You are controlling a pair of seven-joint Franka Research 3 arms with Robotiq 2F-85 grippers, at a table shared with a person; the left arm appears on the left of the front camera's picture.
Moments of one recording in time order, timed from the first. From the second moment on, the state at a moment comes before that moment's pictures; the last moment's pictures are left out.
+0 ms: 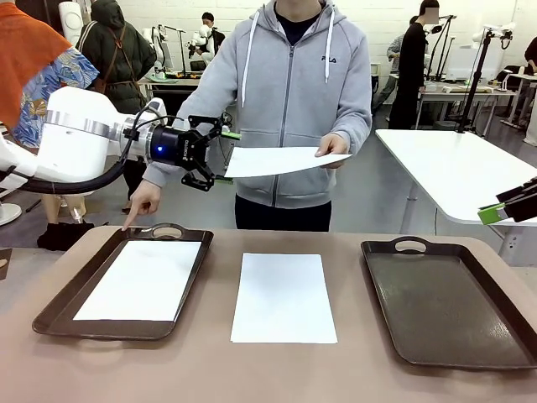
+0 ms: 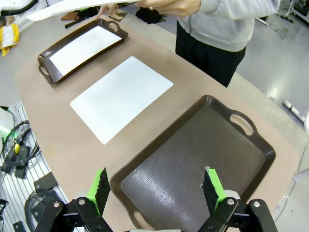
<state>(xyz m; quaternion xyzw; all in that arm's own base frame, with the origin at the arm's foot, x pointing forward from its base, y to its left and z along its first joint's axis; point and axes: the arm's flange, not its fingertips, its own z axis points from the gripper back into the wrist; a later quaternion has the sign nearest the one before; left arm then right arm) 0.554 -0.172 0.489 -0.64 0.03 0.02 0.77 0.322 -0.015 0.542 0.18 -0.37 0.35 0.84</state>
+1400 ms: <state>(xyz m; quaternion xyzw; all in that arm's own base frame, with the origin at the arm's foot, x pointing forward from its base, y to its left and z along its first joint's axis) 0.567 -0.203 0.472 -0.69 0.06 0.04 0.72 0.322 -0.015 0.542 0.18 -0.37 0.35 0.84</state>
